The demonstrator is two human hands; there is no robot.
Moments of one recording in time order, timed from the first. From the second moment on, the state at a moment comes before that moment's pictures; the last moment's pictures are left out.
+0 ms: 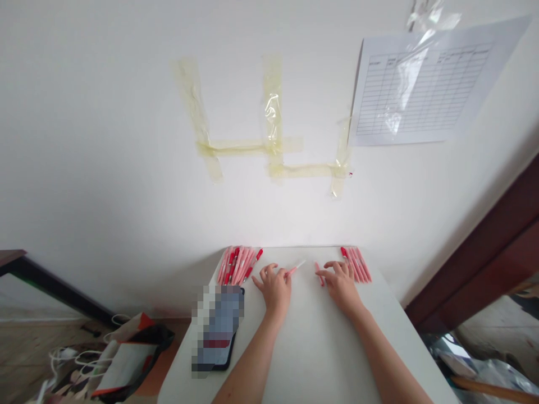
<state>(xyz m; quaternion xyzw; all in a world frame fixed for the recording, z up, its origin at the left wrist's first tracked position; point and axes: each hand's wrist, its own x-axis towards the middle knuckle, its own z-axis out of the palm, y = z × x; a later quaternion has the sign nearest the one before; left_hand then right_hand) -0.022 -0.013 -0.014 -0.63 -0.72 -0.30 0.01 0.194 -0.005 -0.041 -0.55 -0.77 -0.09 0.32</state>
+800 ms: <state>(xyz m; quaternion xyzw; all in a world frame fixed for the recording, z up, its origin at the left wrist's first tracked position) -0.032 -0.006 -0.013 -0.62 -0.72 -0.31 -0.01 0.201 0.001 -0.045 -0.56 -0.75 -0.08 0.34</state>
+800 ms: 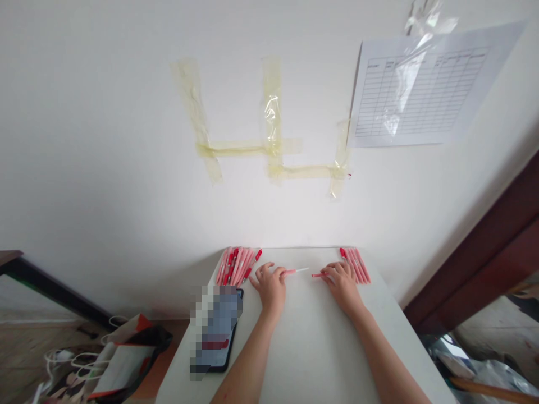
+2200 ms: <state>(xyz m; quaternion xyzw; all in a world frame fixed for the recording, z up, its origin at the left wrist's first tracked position) -0.021 -0.011 -0.018 -0.71 -0.61 -0.34 -0.02 0.192 -0.008 -0.029 -0.53 -0.76 -0.07 0.37</state>
